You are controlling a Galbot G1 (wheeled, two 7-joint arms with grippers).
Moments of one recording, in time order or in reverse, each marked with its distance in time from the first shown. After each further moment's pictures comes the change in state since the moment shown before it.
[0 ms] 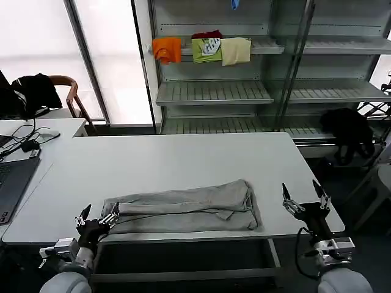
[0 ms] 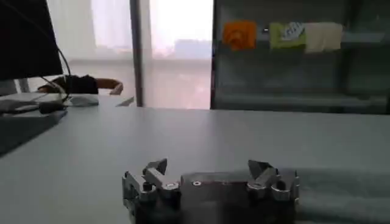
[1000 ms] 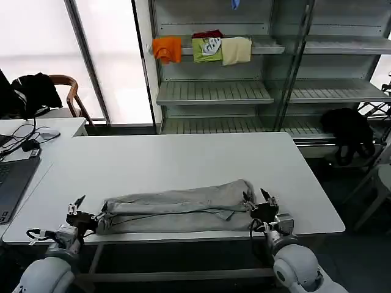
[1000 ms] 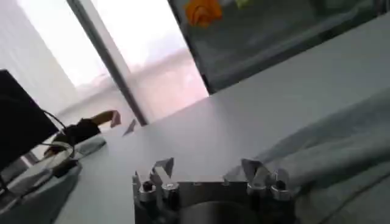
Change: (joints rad) left arm -0.023 0.314 0.014 0.038 0.208 0.087 0.049; right arm 0.362 0.004 -0.407 -0.115 0.130 -0.377 0.166
